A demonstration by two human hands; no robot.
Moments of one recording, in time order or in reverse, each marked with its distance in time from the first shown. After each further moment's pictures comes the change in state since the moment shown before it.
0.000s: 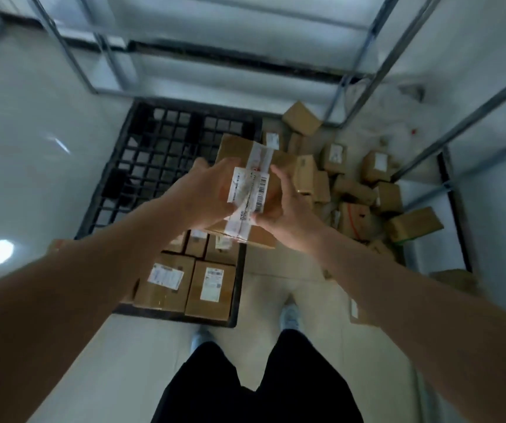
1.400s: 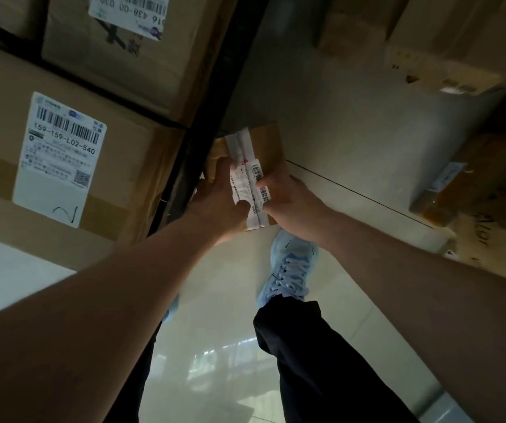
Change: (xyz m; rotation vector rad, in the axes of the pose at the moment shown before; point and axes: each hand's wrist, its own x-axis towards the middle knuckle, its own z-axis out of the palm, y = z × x) left_hand 0.152 -0.178 0.710 -0.398 -0.415 -0.831; right_hand 0.214 0.619 0.314 -0.120 -0.741 0.431
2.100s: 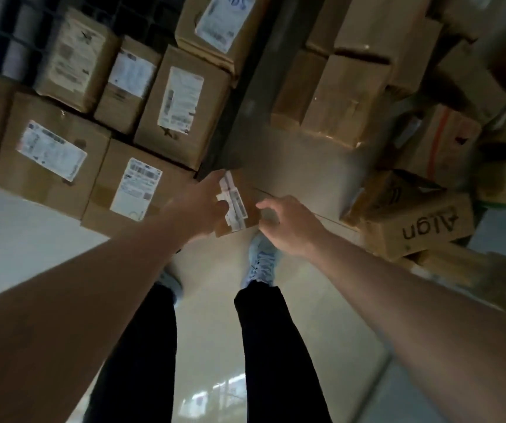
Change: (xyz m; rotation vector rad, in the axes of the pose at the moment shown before) left_hand -0.192 0.083 -0.149 0.138 0.079 0.186; right_hand -0.239 -0.108 -0.085 -0.291 0.112 -0.076
